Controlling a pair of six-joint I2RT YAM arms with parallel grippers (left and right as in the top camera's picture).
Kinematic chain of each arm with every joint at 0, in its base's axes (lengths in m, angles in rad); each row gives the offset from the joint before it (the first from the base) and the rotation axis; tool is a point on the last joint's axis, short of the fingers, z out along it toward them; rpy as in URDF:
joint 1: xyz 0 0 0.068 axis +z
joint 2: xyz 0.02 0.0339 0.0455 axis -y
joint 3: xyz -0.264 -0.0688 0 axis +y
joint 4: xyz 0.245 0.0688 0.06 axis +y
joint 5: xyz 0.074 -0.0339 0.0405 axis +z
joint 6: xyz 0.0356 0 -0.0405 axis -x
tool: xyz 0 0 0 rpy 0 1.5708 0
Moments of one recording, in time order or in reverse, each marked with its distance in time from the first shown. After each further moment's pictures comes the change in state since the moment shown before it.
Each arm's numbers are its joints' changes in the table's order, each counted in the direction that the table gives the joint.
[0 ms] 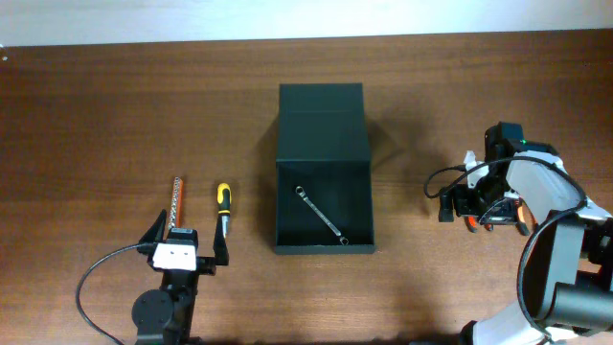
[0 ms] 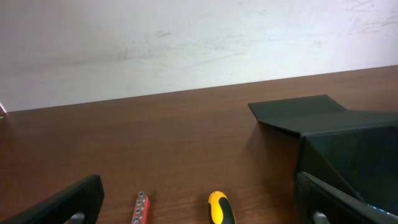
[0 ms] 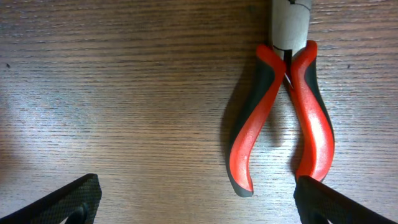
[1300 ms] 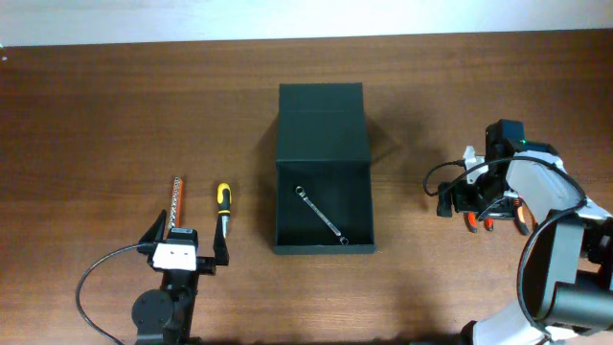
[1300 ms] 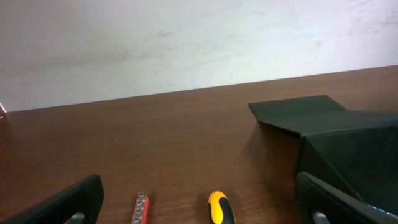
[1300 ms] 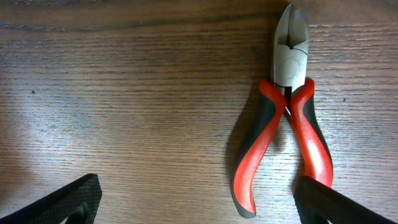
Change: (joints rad) left arm 0.000 0.000 0.000 0.000 0.000 0.000; right arm 0.000 -0.002 0.000 -0.054 0.026 0.006
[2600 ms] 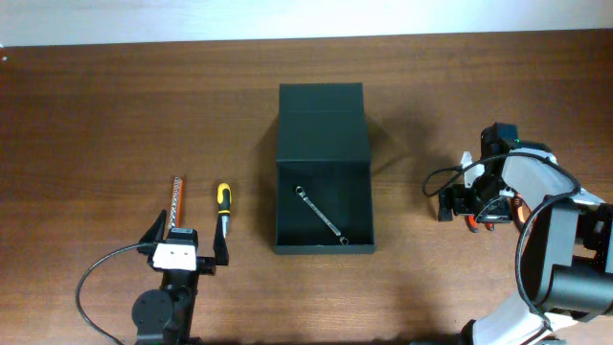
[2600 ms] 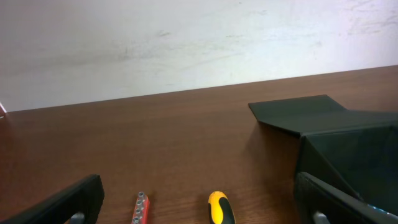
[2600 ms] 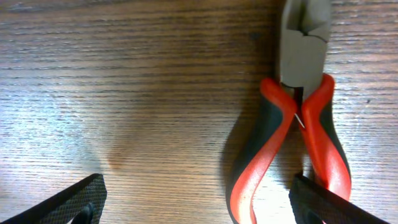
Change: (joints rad) left arm 0.000 0.000 0.000 0.000 0.000 0.000; right arm -0.001 -0.070 -0.004 0.001 -0.035 0.000
